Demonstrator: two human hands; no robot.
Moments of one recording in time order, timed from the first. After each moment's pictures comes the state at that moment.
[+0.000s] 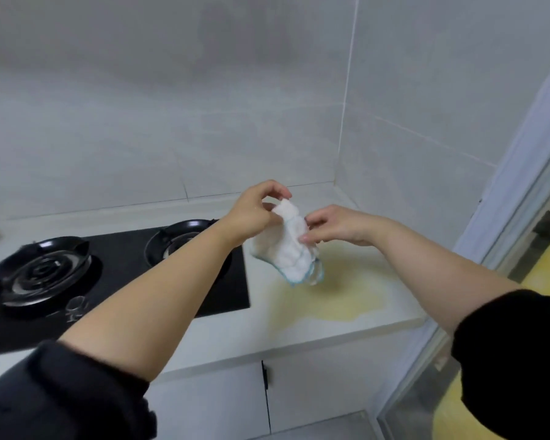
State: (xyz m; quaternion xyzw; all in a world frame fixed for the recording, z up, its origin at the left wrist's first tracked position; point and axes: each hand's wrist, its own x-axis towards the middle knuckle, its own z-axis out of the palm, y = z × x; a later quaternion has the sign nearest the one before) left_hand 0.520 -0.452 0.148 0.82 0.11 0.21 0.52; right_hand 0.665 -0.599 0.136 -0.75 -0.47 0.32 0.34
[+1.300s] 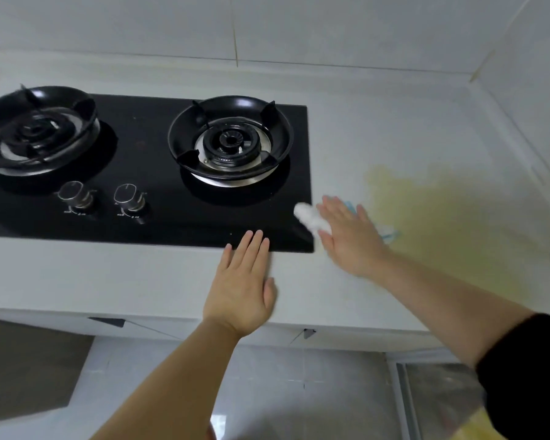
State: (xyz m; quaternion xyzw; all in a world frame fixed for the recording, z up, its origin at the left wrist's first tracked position) left_hand 0.408 -0.397 -0.154 0.95 0.31 0.07 0.07; right_hand 0.638 -0.461 -0.129 -0.81 -0.59 0.07 -0.01
